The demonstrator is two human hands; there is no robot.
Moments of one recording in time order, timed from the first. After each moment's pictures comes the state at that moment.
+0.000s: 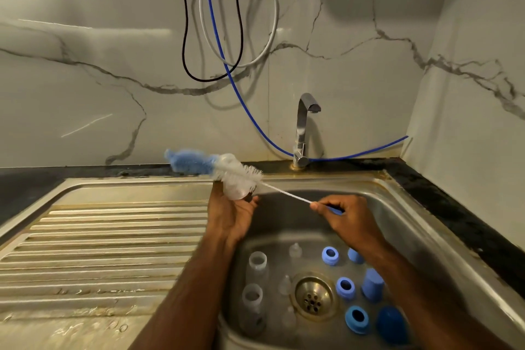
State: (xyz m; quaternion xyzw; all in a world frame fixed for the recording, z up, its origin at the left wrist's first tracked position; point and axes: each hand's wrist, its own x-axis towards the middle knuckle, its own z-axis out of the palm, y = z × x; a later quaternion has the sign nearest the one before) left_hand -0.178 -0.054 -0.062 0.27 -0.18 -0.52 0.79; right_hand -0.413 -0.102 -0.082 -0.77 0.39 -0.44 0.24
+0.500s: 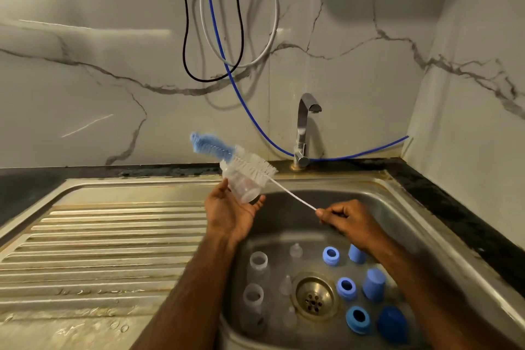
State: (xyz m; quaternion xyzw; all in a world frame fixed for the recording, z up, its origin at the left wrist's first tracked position) left_hand -0.174 -0.053 -0.068 0.23 -0.16 -0.58 0.76; right_hand -0.423 -0.109 -0.086 -0.75 0.42 -0.37 0.34
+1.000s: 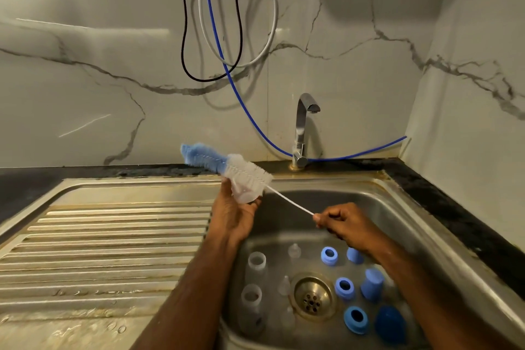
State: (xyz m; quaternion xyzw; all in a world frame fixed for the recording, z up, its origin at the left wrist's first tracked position) left_hand -0.181 -0.058 -0.065 0.21 -0.11 -0.58 0.78; right_hand -0.425 -0.108 -0.089 -0.75 0.42 -0.32 0.40
